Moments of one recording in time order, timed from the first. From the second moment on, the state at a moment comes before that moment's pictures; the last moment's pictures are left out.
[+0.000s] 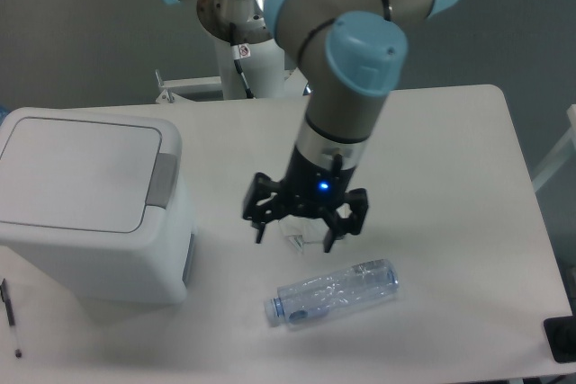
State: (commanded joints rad) arm 2.38 -1.88 -1.35 -1.26 1.21 0.40
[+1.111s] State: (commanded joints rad) arm 2.32 -1.75 -1.43 -1.32 1.14 0.40
